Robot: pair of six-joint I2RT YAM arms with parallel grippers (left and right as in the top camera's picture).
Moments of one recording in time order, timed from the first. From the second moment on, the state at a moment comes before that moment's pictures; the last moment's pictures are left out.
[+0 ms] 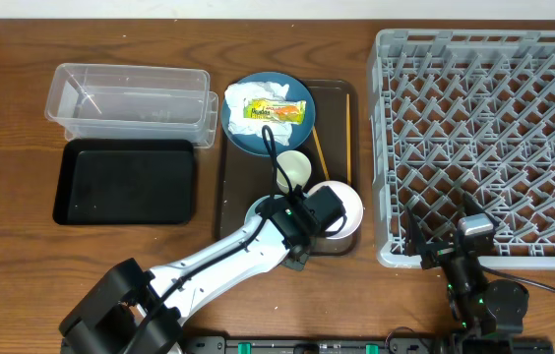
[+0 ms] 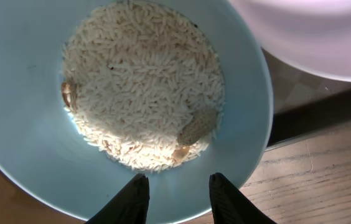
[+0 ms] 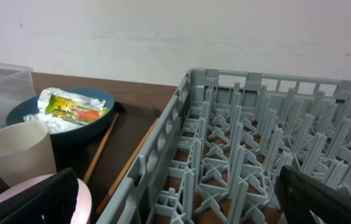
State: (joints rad) left arm -0.91 1.62 1.00 -0.89 -0.15 -0.45; right arm -0.02 0.01 0.01 -0.05 -0.27 0.01
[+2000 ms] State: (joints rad) left arm -0.50 1.56 0.89 -0.76 0.00 -0.49; right arm -0.02 0.01 0.01 -0.05 -0.27 0.01
